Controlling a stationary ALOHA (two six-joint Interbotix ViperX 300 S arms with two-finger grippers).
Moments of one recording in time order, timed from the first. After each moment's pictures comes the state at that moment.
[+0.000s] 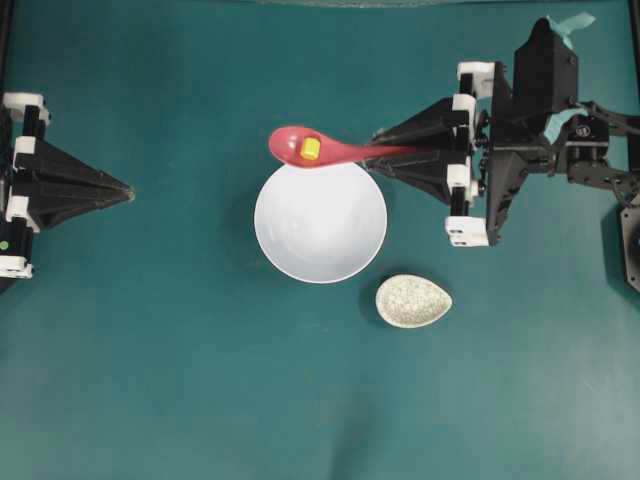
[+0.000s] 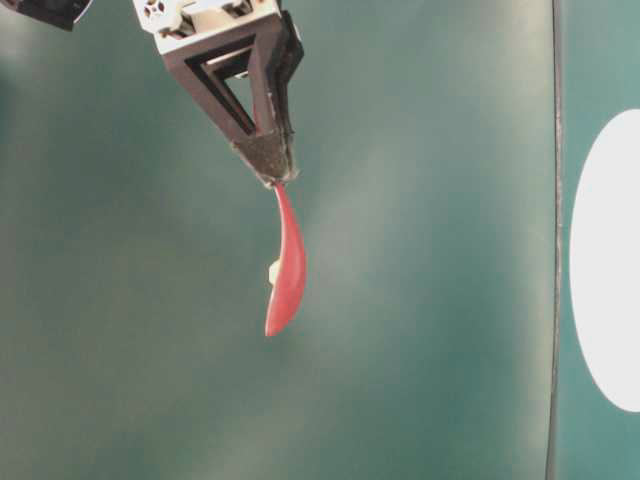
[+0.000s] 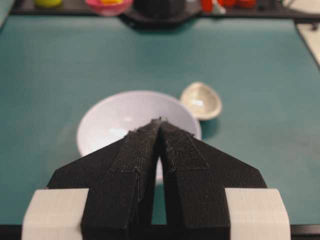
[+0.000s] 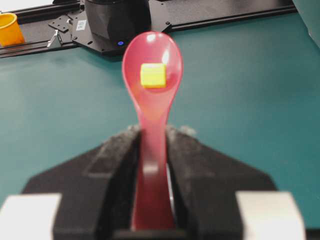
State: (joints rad) left arm 0.00 -0.96 1.18 0.01 -0.12 -0.02; right arm -0.07 -0.38 0.79 0.22 -0.23 -0.09
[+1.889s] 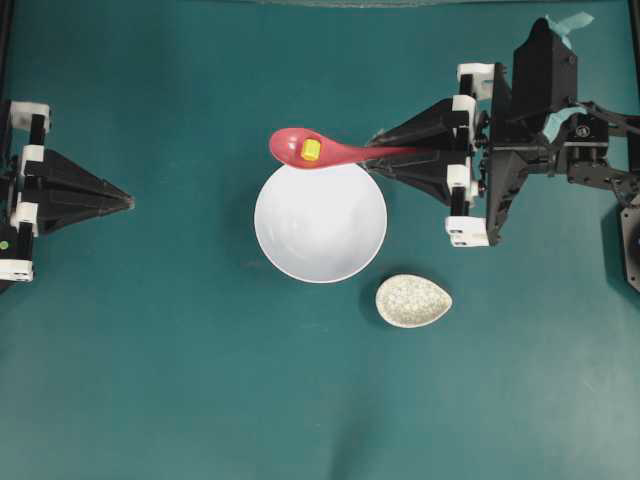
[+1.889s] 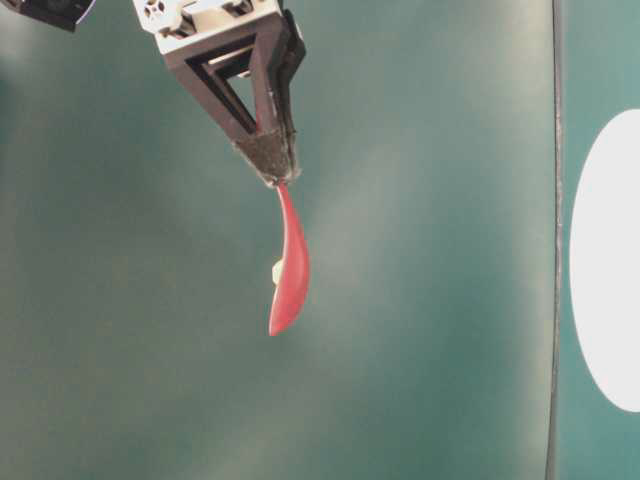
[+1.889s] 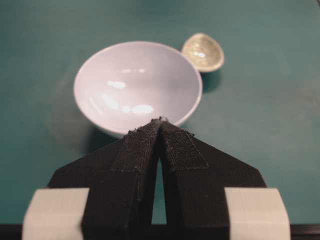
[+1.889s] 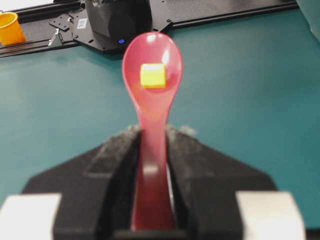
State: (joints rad) left arm 0.00 -0.96 1.18 0.01 0.02 -0.02; right arm -0.07 -0.39 0.79 0.22 -0.22 -0.07
